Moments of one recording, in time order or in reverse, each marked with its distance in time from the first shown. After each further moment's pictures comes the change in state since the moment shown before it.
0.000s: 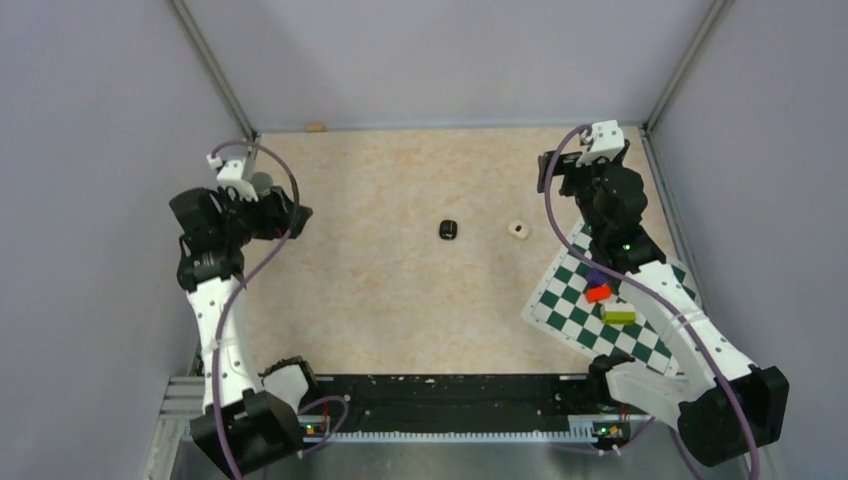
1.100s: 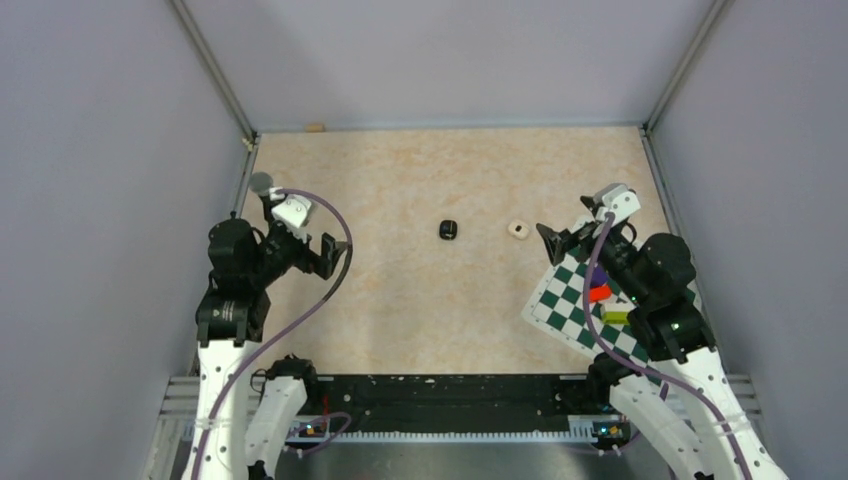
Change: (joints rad) left arm -0.378 -0.404 -0.144 -0.063 -0.177 0.264; right arm 0.025 -0.495 -0.110 -0.367 -0.374 -0.090
